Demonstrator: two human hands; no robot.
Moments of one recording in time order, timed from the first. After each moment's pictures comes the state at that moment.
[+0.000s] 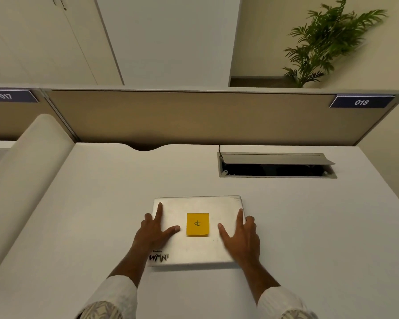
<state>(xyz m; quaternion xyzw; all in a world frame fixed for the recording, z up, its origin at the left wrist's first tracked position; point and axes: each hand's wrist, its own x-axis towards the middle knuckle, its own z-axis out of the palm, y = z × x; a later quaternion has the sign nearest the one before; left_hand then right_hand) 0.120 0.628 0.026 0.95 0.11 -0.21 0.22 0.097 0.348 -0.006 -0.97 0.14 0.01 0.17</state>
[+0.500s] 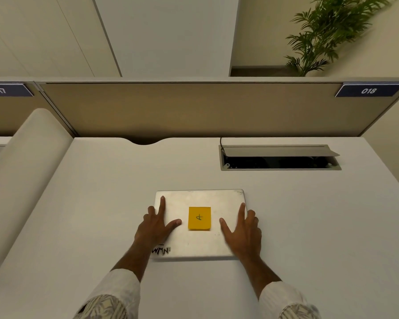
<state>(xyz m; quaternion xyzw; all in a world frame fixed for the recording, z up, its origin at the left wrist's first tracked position) 0.124 0.632 0.014 0.96 0.07 -0.20 0.16 0.095 0.354 -0.016 -0.98 0.15 0.00 0.15</state>
